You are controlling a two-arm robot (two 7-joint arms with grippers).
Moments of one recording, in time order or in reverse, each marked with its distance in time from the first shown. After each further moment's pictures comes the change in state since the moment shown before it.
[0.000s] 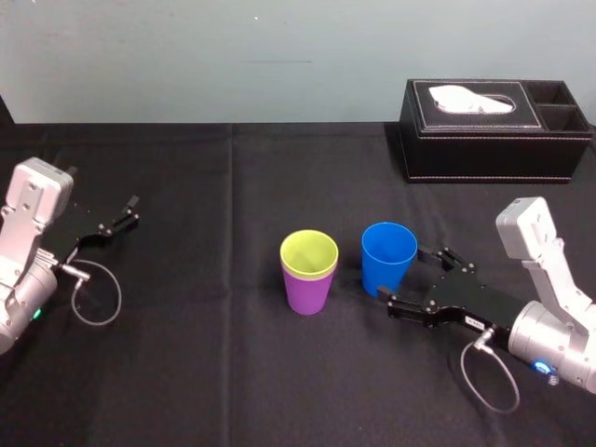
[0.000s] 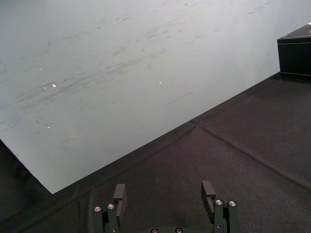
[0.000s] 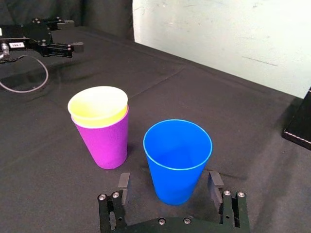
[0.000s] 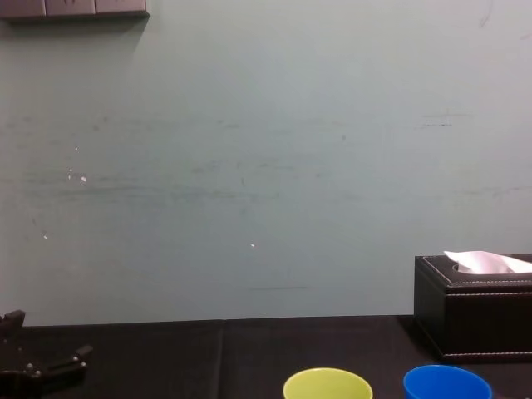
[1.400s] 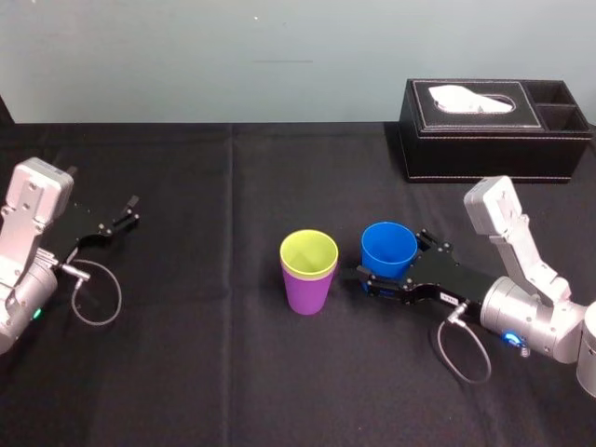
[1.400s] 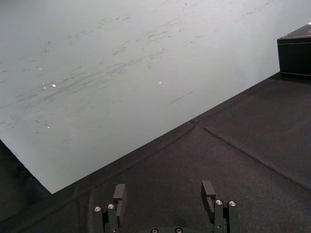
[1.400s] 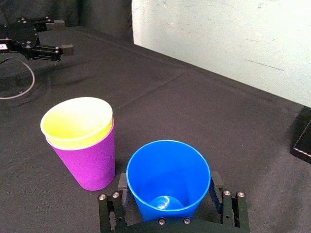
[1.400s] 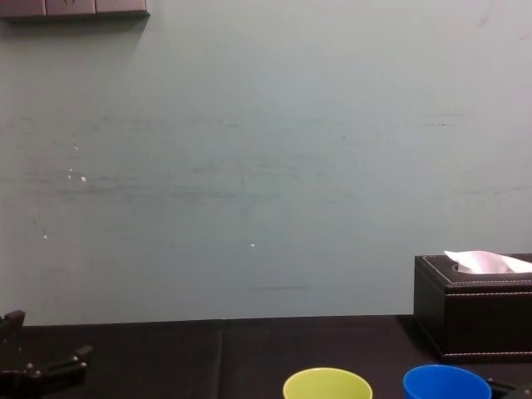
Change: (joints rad) left arm 0.000 0.000 0.000 0.000 0.000 0.000 0.000; right arm 0.139 -0.070 -0.064 0.142 -0.030 -0.007 0.021
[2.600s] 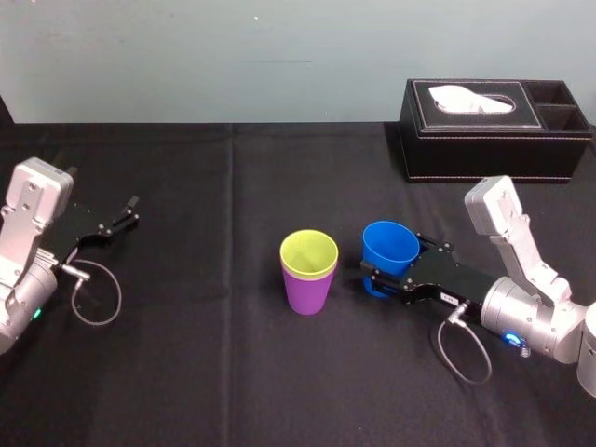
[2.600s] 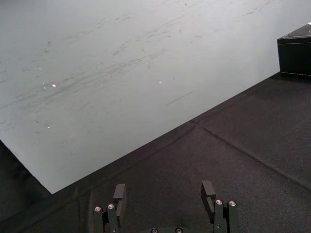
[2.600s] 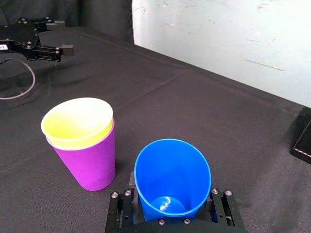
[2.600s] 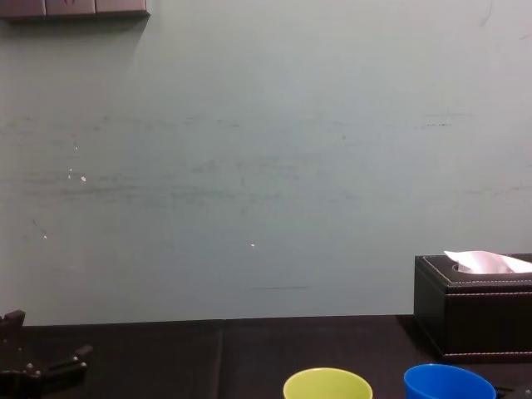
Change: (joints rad) left arm 0.000 0.000 0.000 0.000 0.000 0.000 0.000; right arm -0.001 0.001 0.001 -0.001 0.001 0.000 0.001
